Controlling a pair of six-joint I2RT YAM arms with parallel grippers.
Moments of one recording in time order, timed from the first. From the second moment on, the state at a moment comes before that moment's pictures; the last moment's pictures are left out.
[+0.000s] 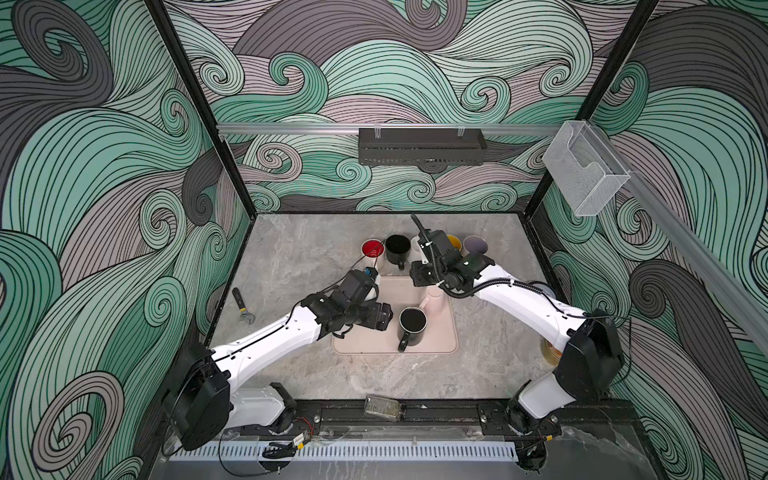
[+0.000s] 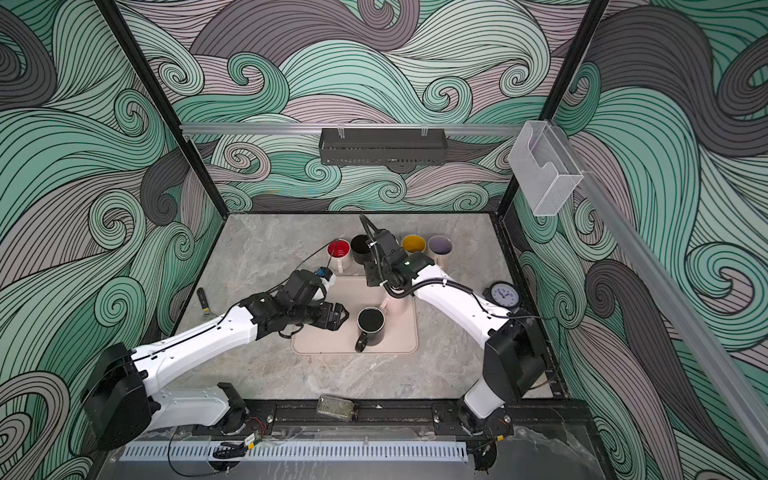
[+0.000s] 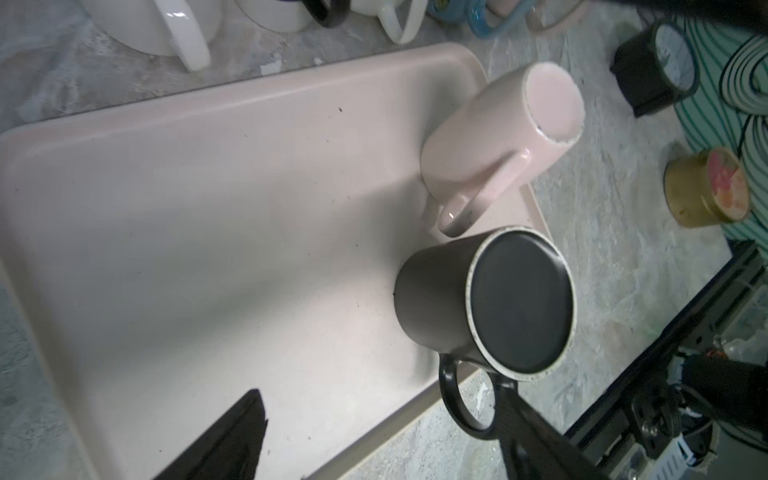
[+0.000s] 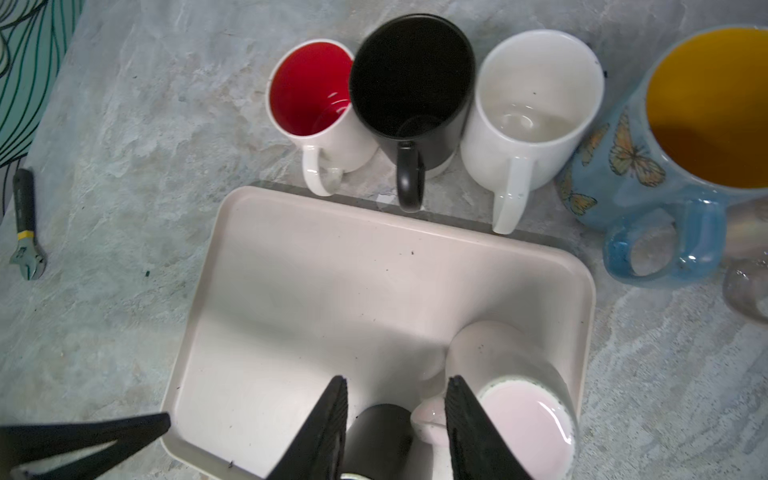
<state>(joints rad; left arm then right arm) -0.78 1.30 0.89 -0.50 0.07 -0.43 0.66 1.57 1.29 -0.65 0.09 0.44</state>
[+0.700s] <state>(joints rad) -0.97 1.44 1.00 -0.59 0.01 -0.38 0.58 1.52 1.17 -0.58 0.07 0.53</state>
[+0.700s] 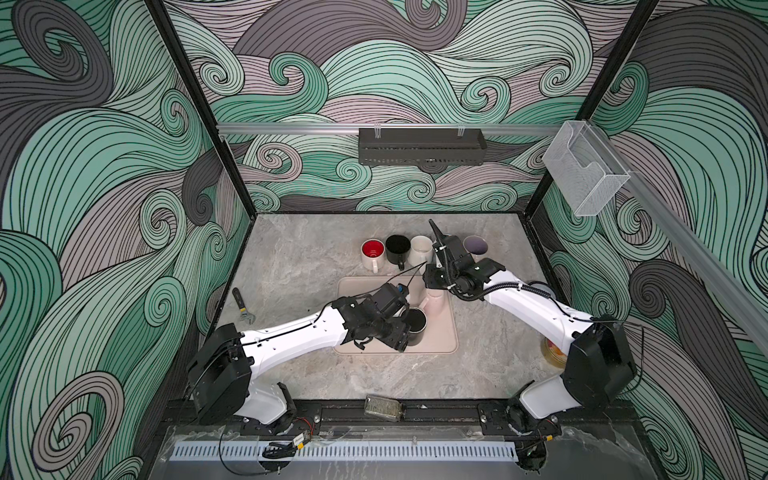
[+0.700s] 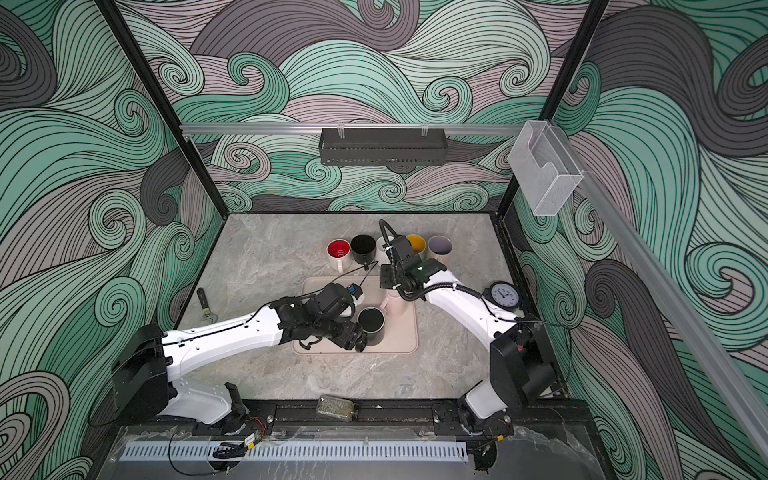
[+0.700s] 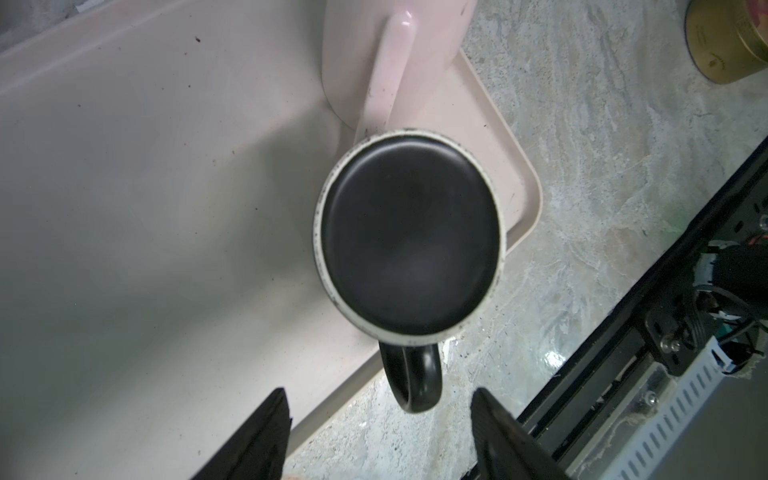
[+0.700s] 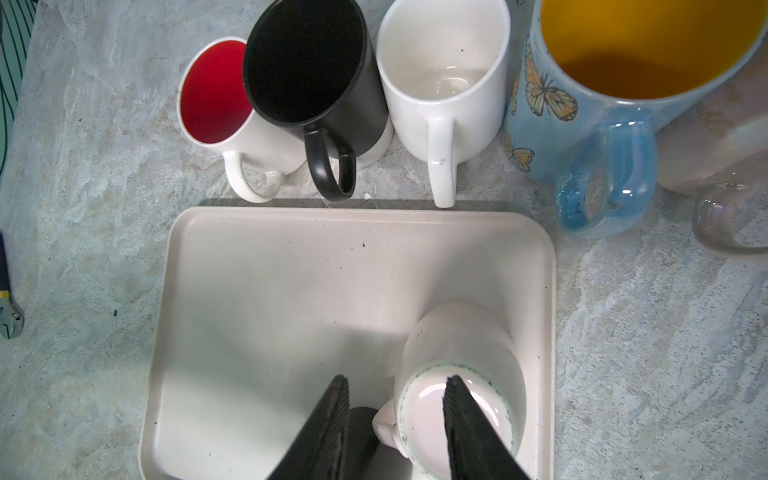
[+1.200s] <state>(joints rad) -1.00 1.58 1.08 -0.62 -0.01 -0.35 0.57 1.47 1.12 -0.55 0.07 0.54</state>
